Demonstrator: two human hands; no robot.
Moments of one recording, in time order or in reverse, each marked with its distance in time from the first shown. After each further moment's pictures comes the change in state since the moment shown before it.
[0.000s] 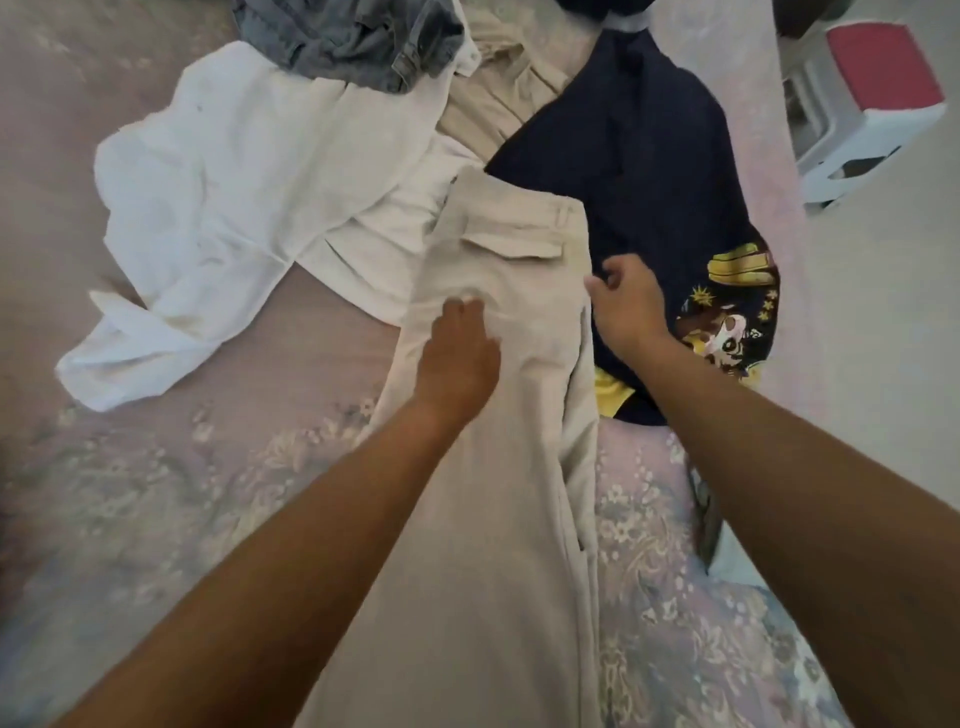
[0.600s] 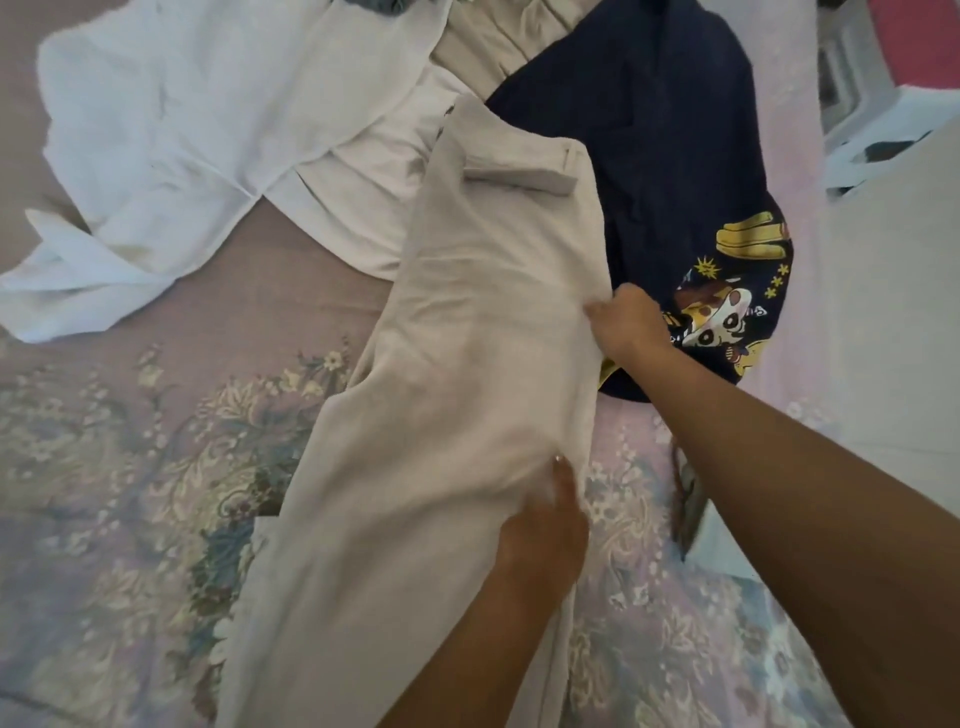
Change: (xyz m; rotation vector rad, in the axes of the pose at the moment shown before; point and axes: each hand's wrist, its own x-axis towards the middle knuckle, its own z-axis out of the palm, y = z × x) left_hand -0.158 0.021 0.134 0.278 -0.246 0.105; right_hand -0.002 0.055 0.006 -0.169 -0.158 0.161
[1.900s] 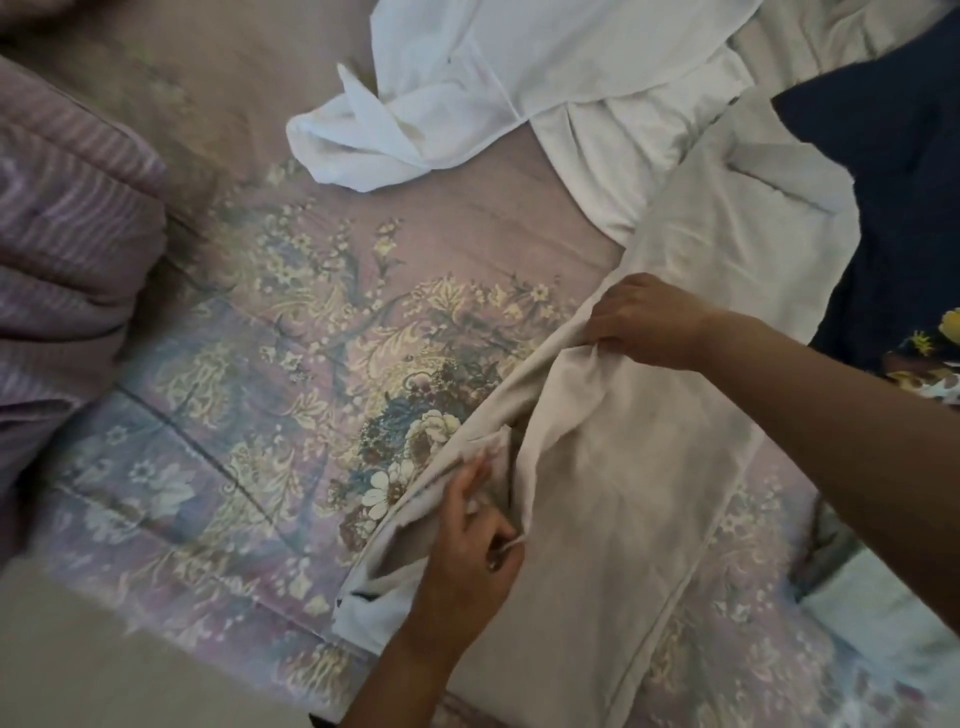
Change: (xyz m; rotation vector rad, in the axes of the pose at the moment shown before) left_hand -0.162 -0.127 -0.019 -0.674 0.506 -0.344; right_hand -0.074 -0.100 0.103 -1.124 -0.567 -1.395
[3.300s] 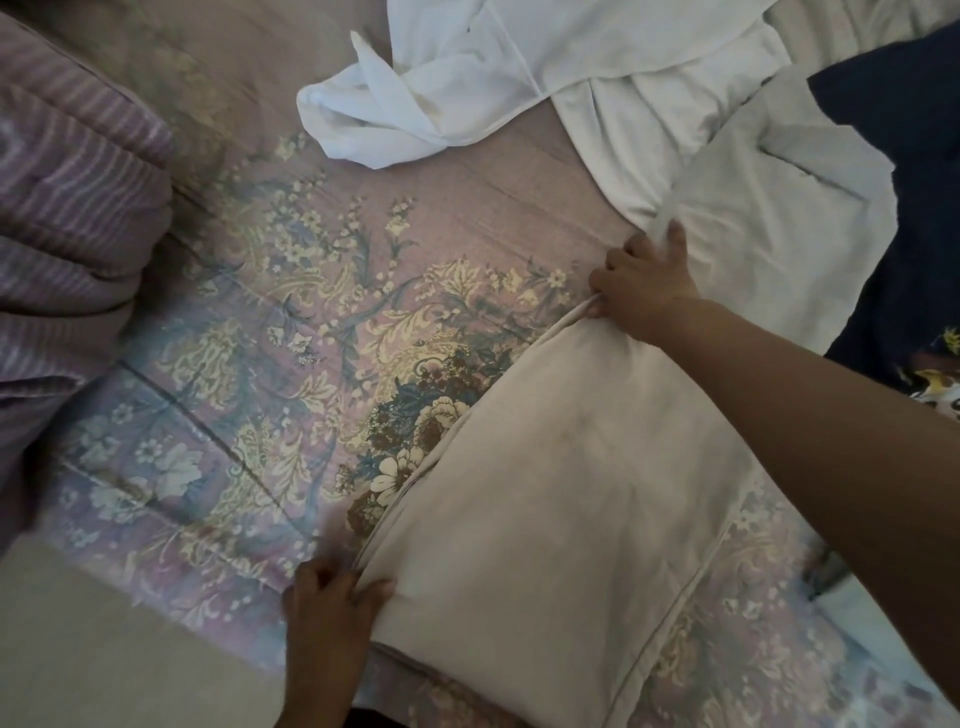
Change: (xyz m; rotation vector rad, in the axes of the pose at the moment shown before) left_hand -0.064 -0.091 -0.050 0.297 0.003 -0.654; right_hand 0.047 -0.013 0.013 -0.144 -0.164 0.479
